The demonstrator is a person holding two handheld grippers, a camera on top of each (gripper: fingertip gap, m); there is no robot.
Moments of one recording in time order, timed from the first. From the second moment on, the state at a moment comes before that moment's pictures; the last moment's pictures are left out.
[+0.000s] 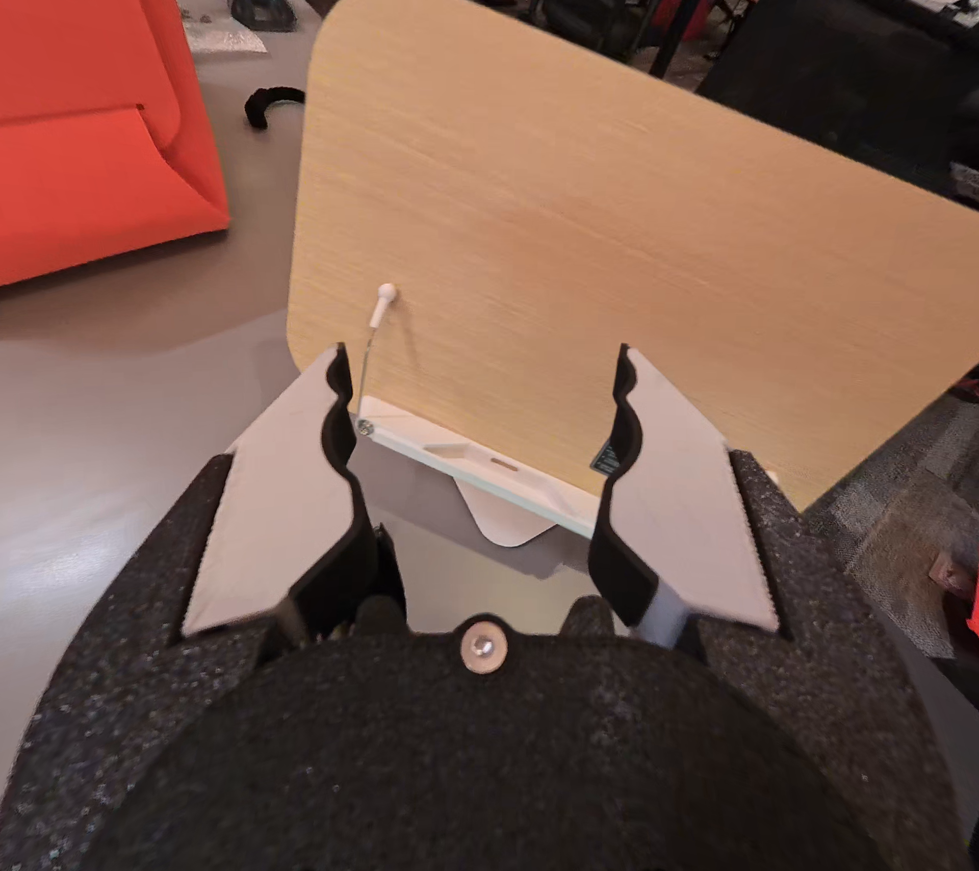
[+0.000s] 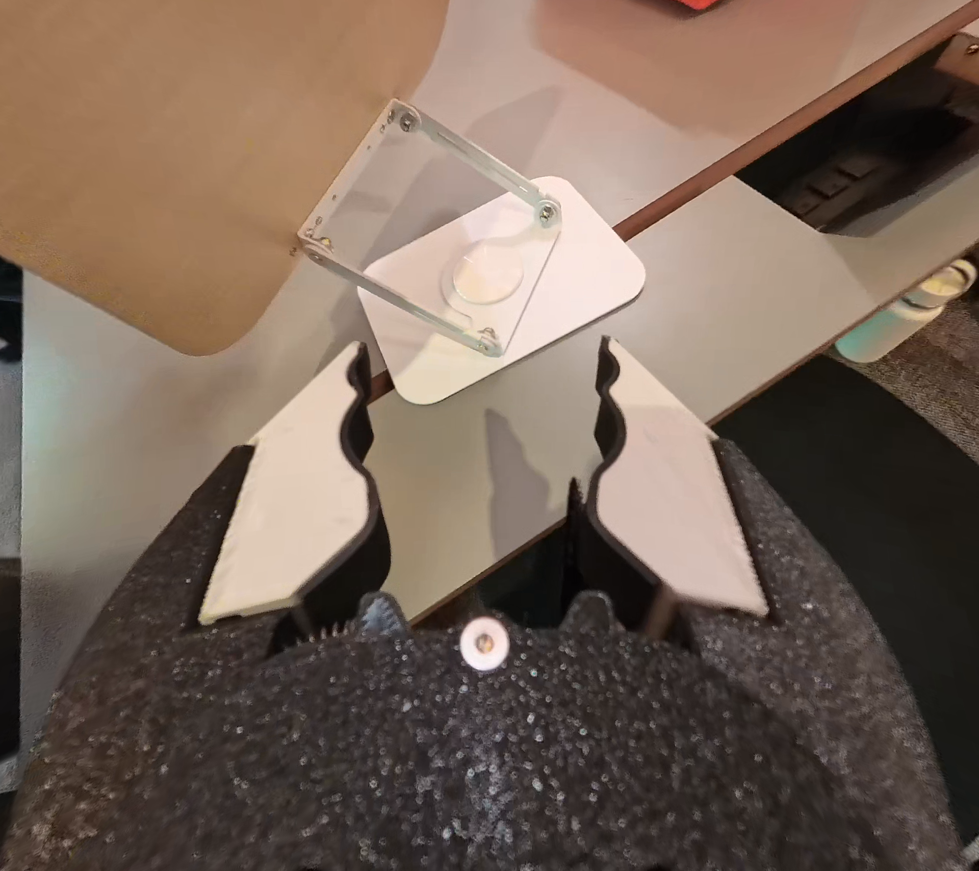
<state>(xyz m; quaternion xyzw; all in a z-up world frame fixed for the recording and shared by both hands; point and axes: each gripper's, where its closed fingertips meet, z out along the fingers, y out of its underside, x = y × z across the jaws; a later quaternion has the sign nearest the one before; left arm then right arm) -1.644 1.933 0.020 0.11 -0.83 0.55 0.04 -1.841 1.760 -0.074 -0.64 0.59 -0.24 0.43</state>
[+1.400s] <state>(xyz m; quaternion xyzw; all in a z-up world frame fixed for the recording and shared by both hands) -1.825 1.744 -0.063 0.72 -0.40 0.43 -0.37 -1.600 1.760 -0.111 -0.87 -0.03 0.13 0.47</state>
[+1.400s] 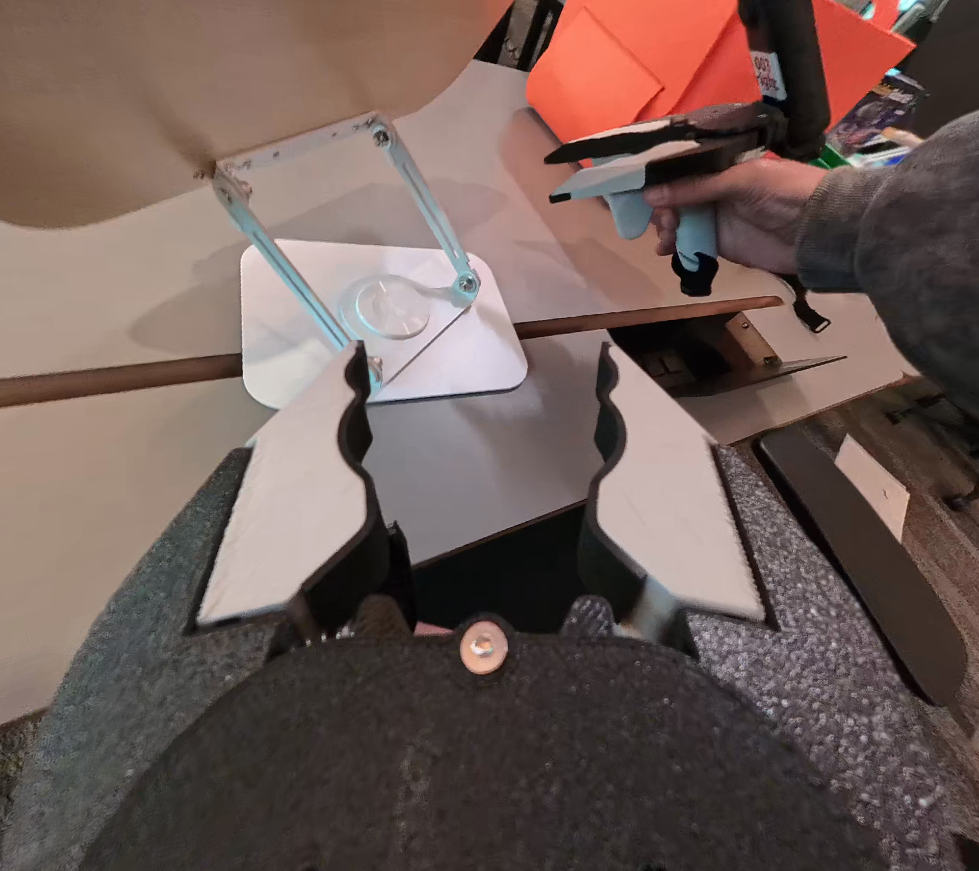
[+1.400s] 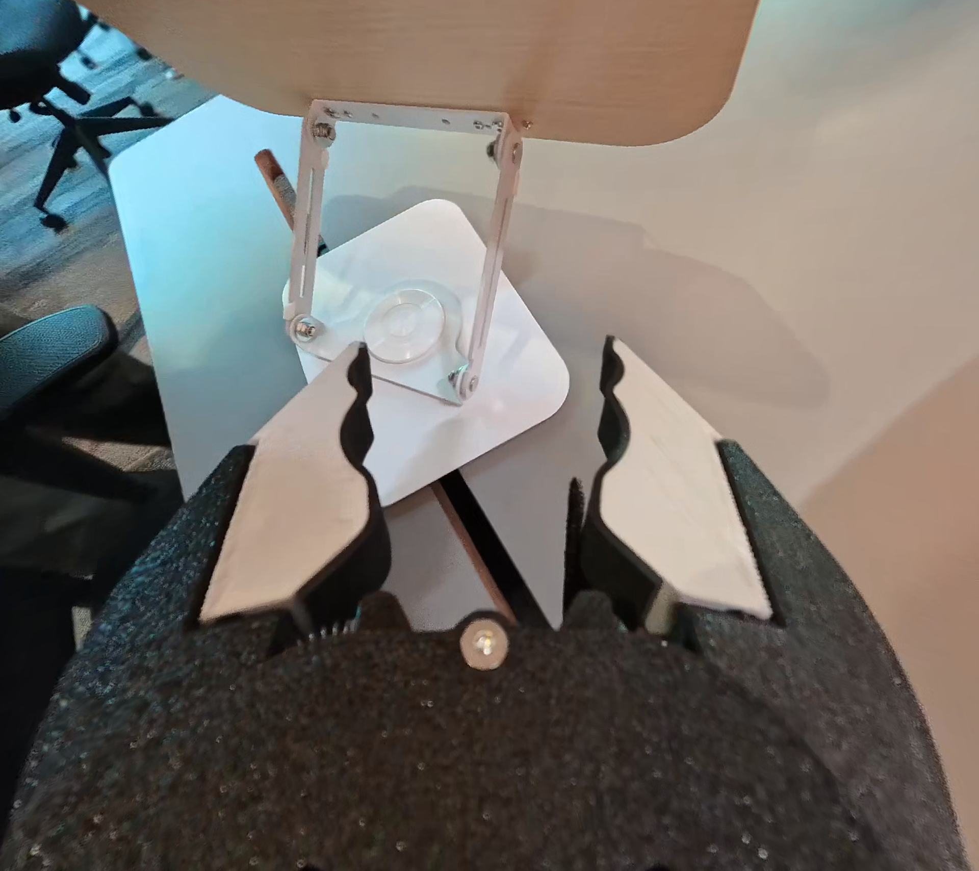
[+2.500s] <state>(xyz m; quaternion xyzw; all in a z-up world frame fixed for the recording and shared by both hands) -2.089 1.873 -0.003 0.63 -0.57 0.39 -0.35 -2.059 1.430 -0.102 -0.78 0.32 -0.09 0.53</state>
